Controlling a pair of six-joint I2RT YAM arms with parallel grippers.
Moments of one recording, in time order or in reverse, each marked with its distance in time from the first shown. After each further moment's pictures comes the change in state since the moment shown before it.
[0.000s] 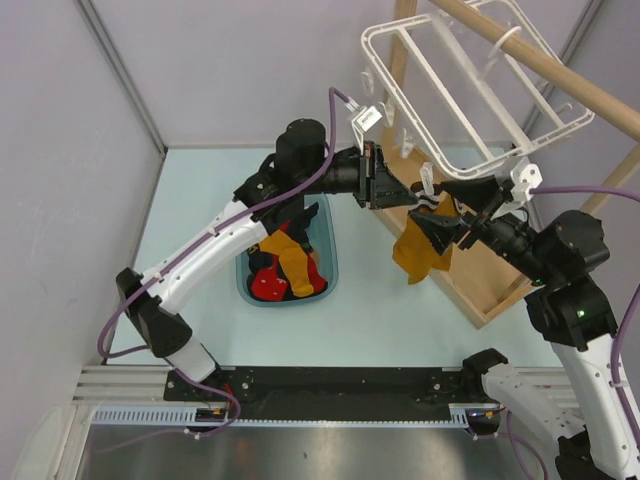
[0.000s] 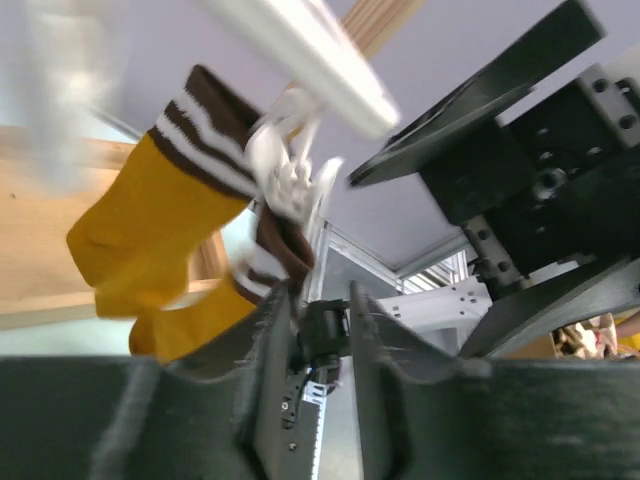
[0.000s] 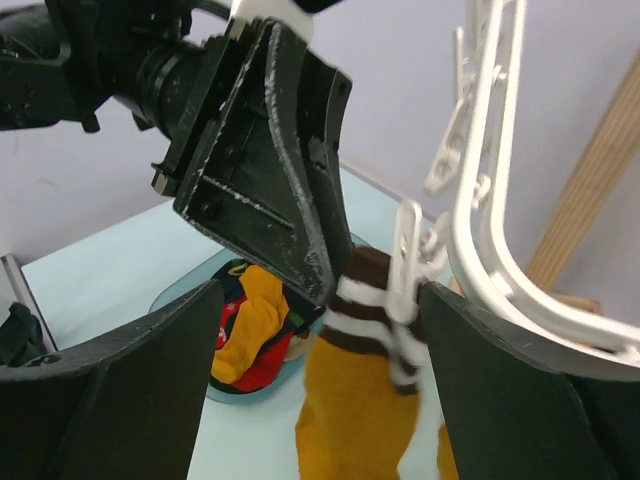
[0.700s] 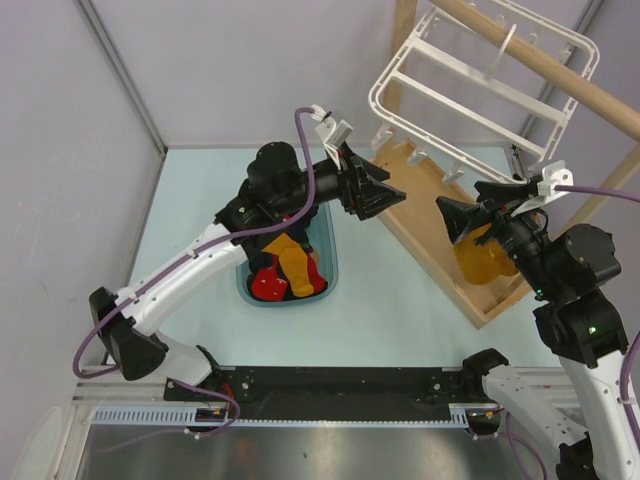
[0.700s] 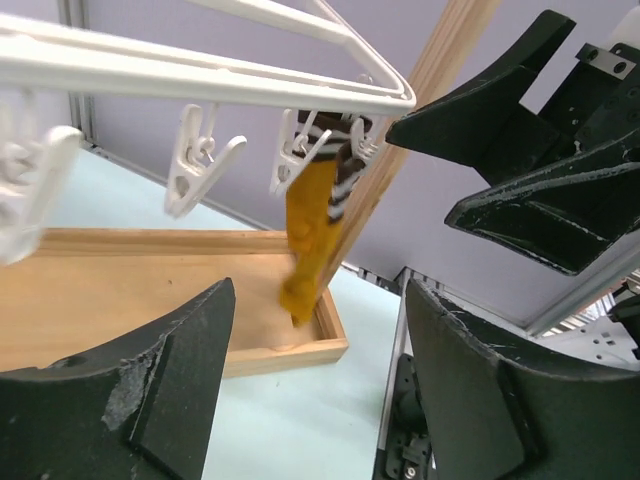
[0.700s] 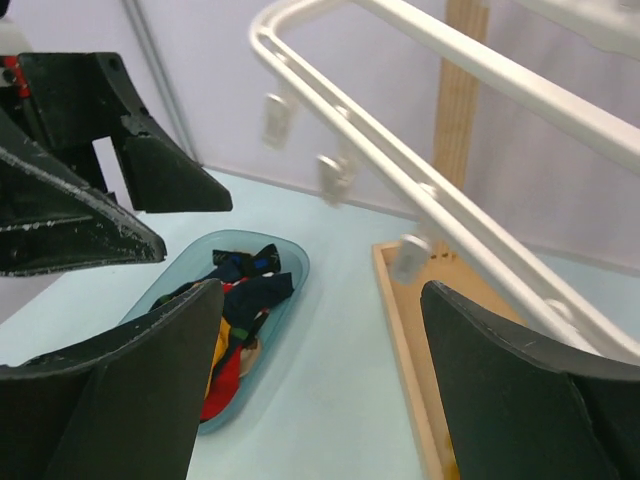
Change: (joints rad) left arm -0.005 -0.200 -0.278 0.232 -0.219 0.254; right arm 0.000 -0.068 0.000 -0.075 0.330 0.076
